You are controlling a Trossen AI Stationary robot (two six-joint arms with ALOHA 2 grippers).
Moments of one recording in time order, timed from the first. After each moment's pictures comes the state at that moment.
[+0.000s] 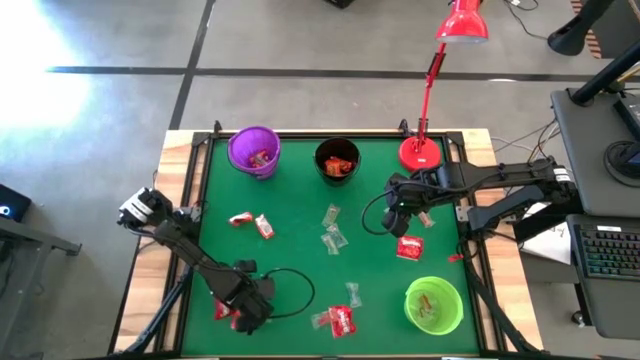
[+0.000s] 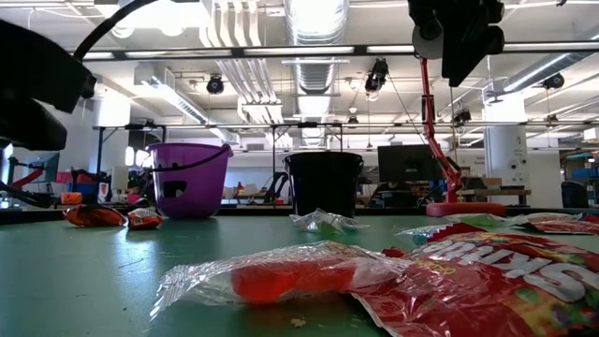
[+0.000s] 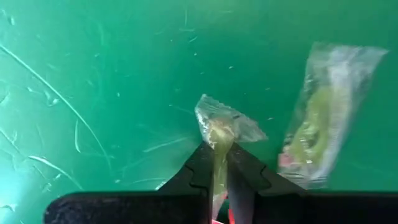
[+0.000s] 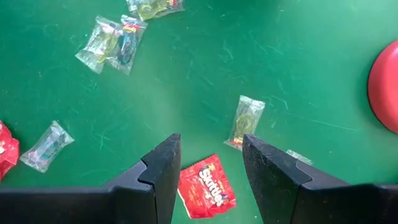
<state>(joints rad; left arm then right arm) -0.71 1.76 1.05 -0.76 0.02 -0.86 0.06 1.35 1.30 -1.22 0.15 0.68</state>
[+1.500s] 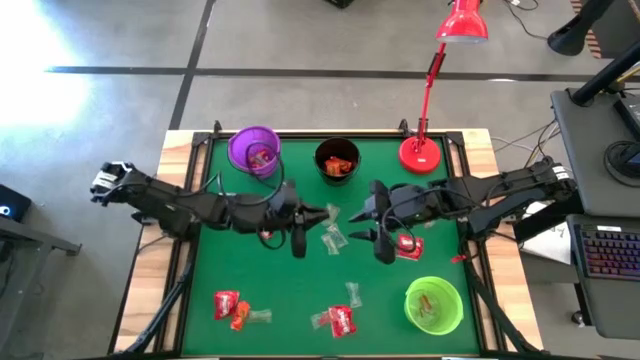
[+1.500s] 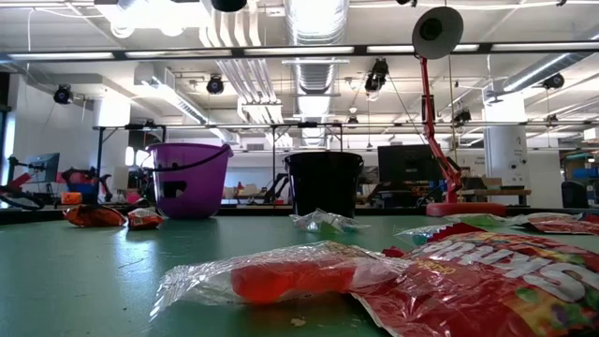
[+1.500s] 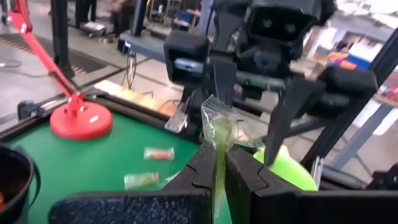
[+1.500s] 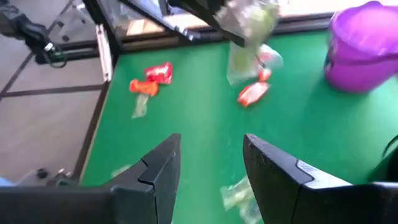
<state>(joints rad) -0.25 1.37 1.07 0.20 -0.39 -0.37 0.22 1.35 1.30 -0.50 0.09 0.22</state>
